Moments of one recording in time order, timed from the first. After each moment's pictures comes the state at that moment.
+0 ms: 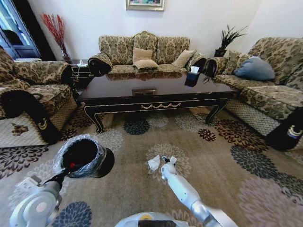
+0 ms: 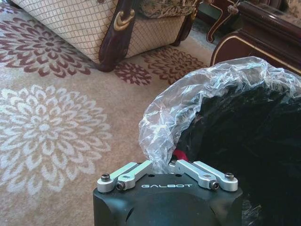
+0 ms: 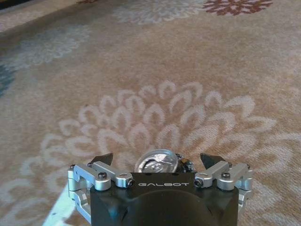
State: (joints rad) left arm 1.61 -1.39 -1.06 -2.30 -1.11 0.66 -0.66; right arm -0.74 1.43 0.03 0.82 0.90 0.07 0.60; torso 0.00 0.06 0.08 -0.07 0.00
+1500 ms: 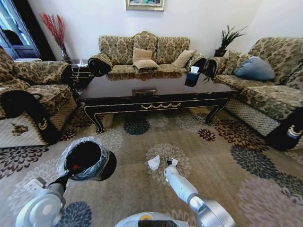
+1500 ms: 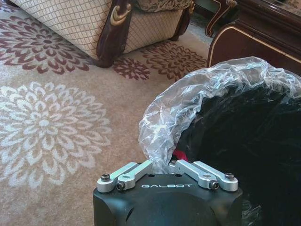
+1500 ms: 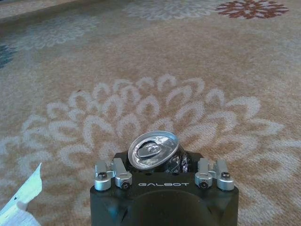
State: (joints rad) left arm 1.62 -1.41 -1.01 -2.31 -1.05 0.66 -0.65; right arm -0.69 1.46 0.06 0.60 0.78 0.14 0.45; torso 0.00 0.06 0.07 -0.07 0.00
